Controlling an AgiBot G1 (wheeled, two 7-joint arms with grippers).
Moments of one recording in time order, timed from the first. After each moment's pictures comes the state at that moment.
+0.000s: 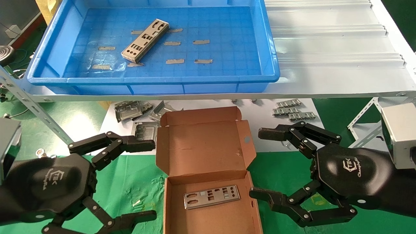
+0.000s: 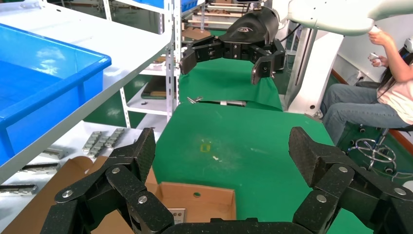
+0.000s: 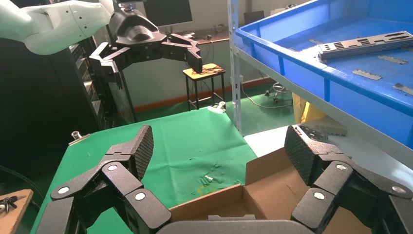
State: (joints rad) left arm -1.08 0.61 0.28 -1.28 0.73 1.50 -0.19; right arm 1.09 -0.52 -0.46 1.22 -0.58 -1.40 0.07
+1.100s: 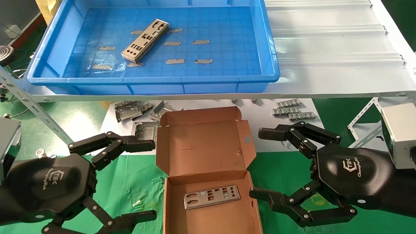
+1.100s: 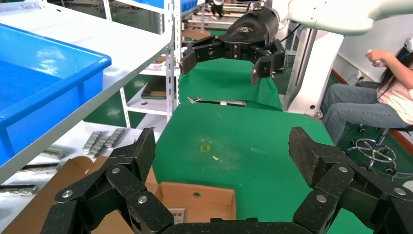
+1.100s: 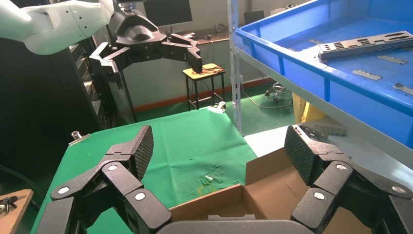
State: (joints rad) left arm -1.08 0.61 0.28 -1.28 0.73 1.50 -0.19; right arm 1.09 -0.52 -0.46 1.22 -0.58 -1.40 0.07
